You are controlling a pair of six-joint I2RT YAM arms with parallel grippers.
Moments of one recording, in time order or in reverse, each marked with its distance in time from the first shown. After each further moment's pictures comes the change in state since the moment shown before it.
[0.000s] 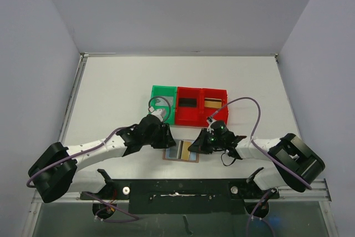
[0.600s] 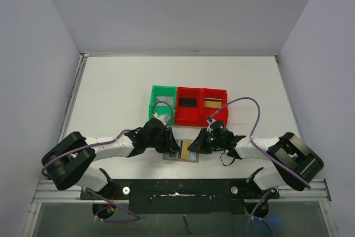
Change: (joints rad) left arm -0.002 0.154 -0.070 0.245 0.130 -0.114; right arm 0.000 0.015 0.004 0.008 0.020 0.022
